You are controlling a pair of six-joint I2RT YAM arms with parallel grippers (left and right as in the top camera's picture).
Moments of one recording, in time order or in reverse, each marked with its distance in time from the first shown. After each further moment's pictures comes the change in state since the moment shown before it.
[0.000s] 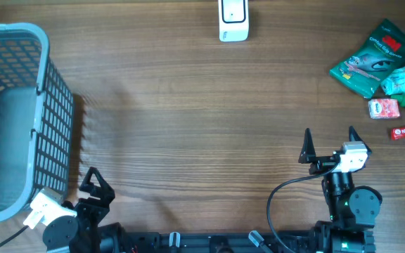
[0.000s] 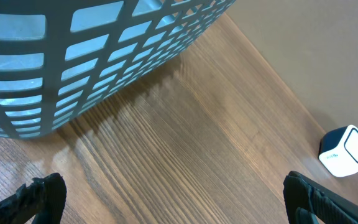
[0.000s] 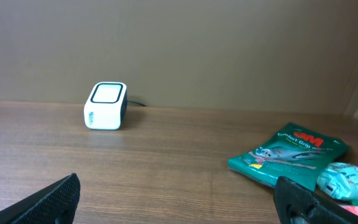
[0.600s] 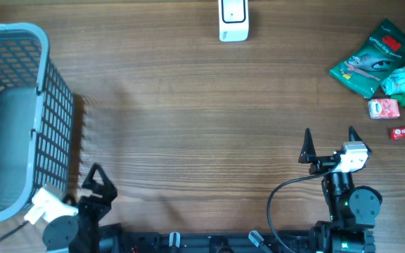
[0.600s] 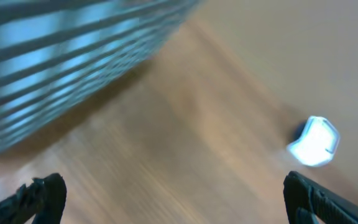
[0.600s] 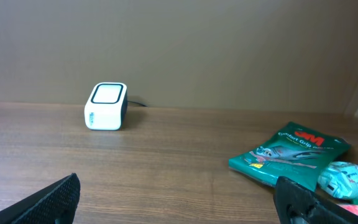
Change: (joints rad) left arm -0.094 0.000 -0.011 0.108 0.020 -0.012; right arm 0.000 0.000 0.000 0.000 0.000 0.007
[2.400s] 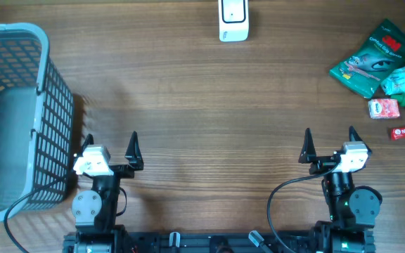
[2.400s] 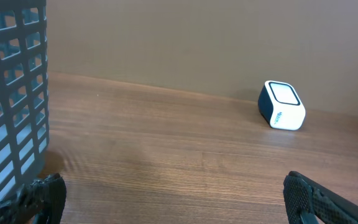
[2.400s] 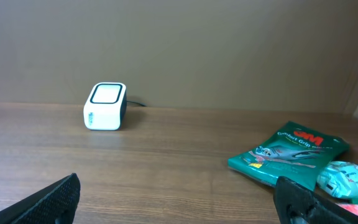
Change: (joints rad) left arm -0.116 0.000 -0.581 0.941 0.138 0.548; right arm 0.000 0.000 0.000 0.000 0.003 0.000
